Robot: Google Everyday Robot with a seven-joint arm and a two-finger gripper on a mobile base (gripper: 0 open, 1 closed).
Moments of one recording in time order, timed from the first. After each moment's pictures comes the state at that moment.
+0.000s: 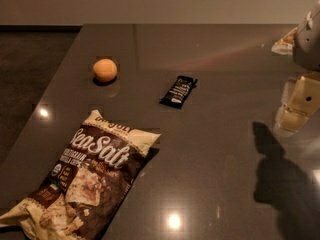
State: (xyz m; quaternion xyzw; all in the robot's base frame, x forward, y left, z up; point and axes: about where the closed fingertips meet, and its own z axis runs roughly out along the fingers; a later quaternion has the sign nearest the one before) arm 0.438 -0.217 0.976 -0.60 0.78 -0.03 0.16
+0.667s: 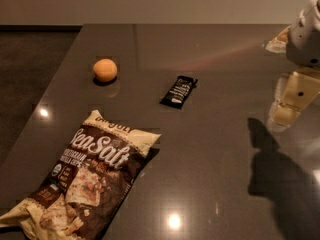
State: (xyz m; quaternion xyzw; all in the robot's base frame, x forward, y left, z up) arm 0.449 -0.211 0.975 -0.60 0.78 -0.02 0.16
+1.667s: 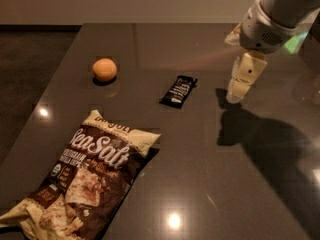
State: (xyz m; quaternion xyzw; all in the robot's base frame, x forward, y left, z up) arm 0.549 -0.168 0.941 -0.64 0.74 0.04 0.19
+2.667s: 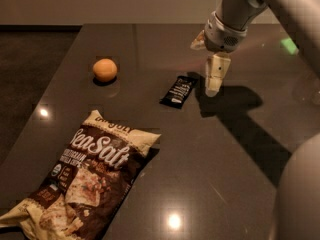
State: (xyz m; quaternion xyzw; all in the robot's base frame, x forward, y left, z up) arm 0.626 -0.122 0.888 -0.74 0.66 0.07 0.16
